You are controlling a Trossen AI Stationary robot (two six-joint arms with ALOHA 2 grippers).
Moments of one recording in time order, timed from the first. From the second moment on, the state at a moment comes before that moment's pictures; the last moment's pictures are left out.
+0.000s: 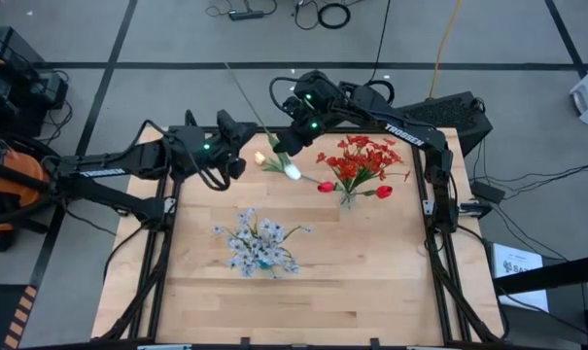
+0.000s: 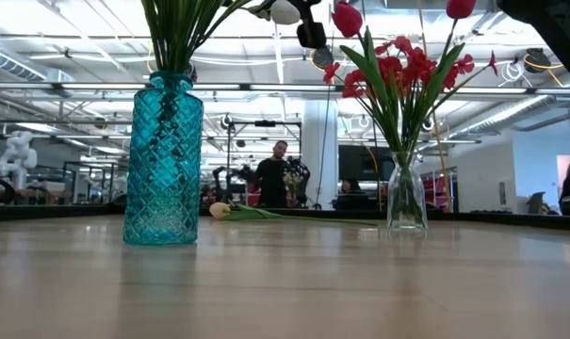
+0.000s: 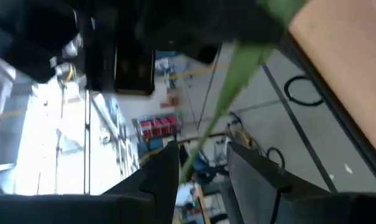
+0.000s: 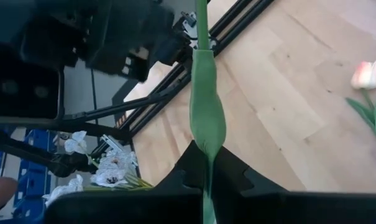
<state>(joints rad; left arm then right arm) 0.08 1.14 1.23 -0.32 -0.58 1.52 -0.34 2.01 2.35 -1.02 -0.47 0.59</state>
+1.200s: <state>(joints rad) 0.08 1.21 1.23 -0.33 -0.59 1.58 -0.30 2.01 2.35 -1.04 -0.47 0.56</state>
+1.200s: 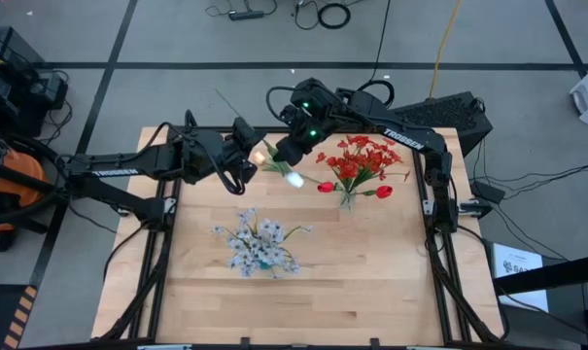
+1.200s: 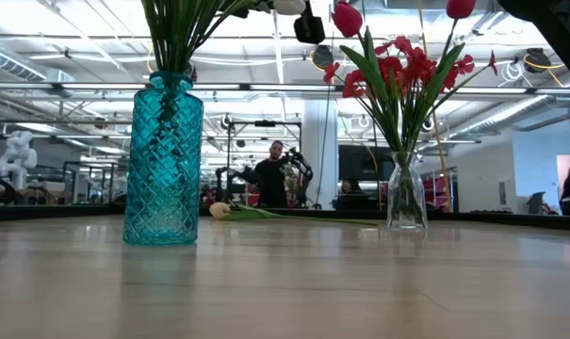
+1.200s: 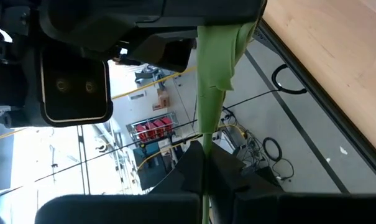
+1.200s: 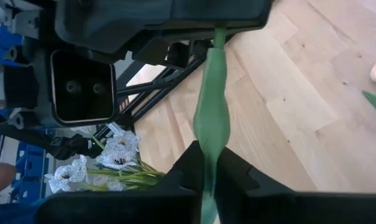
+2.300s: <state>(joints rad) 0.18 0.75 1.22 -0.63 -0.34 0.44 -0.13 1.58 2.33 -1.56 0.23 0.56</state>
